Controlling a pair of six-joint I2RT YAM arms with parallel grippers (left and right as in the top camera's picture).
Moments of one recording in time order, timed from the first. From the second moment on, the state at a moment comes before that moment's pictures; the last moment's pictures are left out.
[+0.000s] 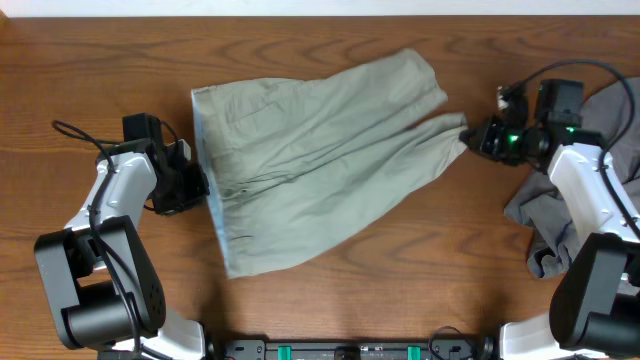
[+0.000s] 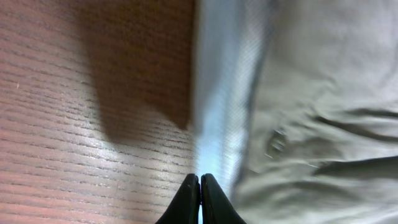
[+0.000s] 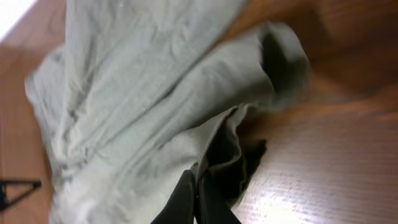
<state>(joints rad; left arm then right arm) 0.23 1.73 1.03 -0.80 0.23 -0.11 -0.17 1.68 1.12 -0.53 -0.58 0.26</state>
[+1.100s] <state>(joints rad) 0.14 1.73 0.91 -0.99 0.49 -0.09 -0.14 1.80 1.12 -0.14 -0.74 0.57</state>
